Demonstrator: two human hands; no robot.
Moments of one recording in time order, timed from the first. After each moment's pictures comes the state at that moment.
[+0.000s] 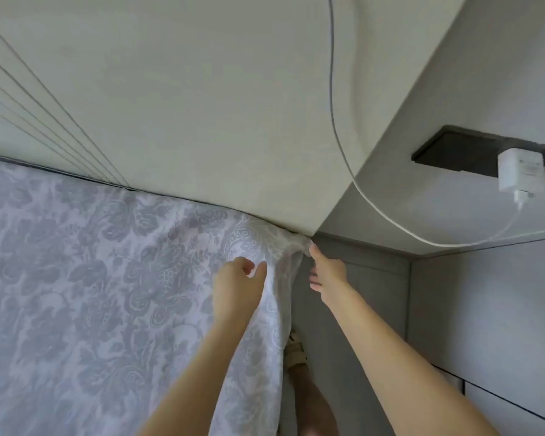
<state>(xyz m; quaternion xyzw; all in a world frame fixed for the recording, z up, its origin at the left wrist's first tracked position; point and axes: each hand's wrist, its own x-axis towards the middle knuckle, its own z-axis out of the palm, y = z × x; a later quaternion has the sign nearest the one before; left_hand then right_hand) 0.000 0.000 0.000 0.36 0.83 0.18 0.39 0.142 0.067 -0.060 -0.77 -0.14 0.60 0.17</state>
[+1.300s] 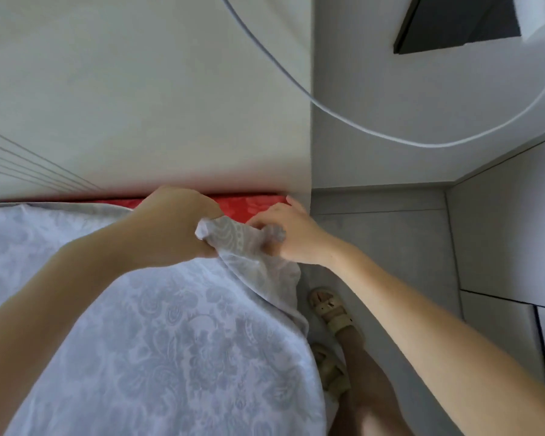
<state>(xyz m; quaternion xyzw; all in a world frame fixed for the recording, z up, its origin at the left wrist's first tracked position) -0.041 0.059 0.098 0.75 0.58 -0.17 0.26 0.133 0.057 -0.025 -0.43 -0.74 0.51 0.07</state>
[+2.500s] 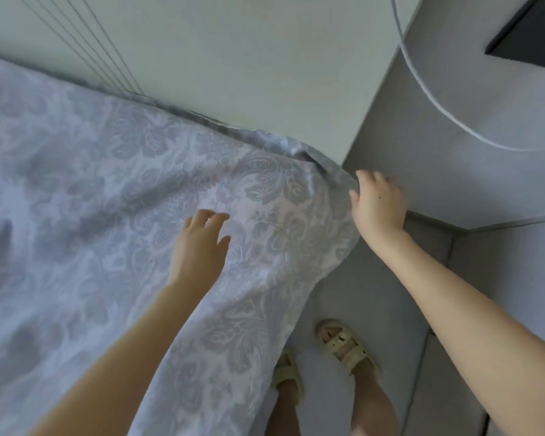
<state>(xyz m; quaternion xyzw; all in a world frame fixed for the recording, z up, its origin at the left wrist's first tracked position) -0.025 -0.094 -0.039 0.53 0.82 0.05 0.20 0.201 0.065 -0.093 -0.61 -0.79 0.10 0.01</state>
